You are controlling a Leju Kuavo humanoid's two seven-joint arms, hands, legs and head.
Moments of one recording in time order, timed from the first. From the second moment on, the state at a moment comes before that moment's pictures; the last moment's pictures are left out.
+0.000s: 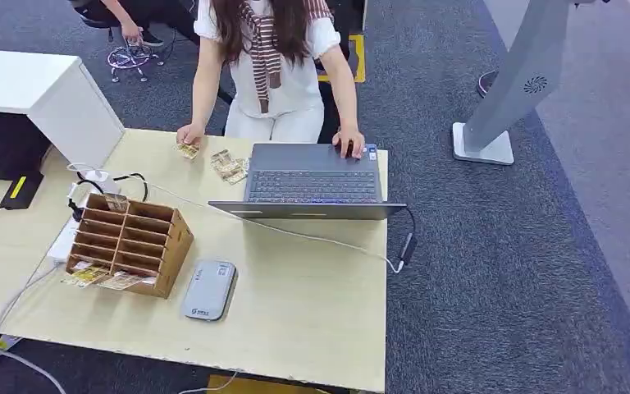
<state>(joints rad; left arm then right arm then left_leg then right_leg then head) 0.10 -0.01 0.30 -0.36 0.25 -0.13 -0.28 0.05 0.01 -0.15 -0.34 -0.14 0.01 -0.27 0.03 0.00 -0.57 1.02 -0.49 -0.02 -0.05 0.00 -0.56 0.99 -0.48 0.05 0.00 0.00</state>
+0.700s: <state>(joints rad) 0.16 -0.12 0.57 -0.65 0.19 -0.31 -0.52 0.03 0.05 -0.27 -0.25 -0.20 -0.13 -0.19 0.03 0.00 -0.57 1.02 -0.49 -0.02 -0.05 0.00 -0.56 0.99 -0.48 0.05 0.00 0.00</state>
